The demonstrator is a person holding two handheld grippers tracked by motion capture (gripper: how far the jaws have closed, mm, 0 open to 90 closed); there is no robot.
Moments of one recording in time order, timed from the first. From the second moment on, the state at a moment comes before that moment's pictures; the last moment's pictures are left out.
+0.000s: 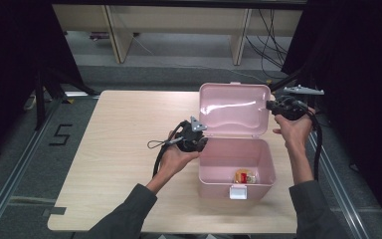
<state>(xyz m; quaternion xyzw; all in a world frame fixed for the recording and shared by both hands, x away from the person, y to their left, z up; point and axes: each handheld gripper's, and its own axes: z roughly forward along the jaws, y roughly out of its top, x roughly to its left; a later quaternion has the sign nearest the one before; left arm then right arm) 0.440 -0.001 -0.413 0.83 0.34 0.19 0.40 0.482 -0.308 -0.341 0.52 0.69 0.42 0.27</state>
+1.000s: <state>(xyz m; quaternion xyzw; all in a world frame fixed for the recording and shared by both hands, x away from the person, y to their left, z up) 0.437 -0.003 -0.415 0.82 0.35 0.20 0.40 0.417 -0.318 -0.338 0.47 0.68 0.47 0.31</state>
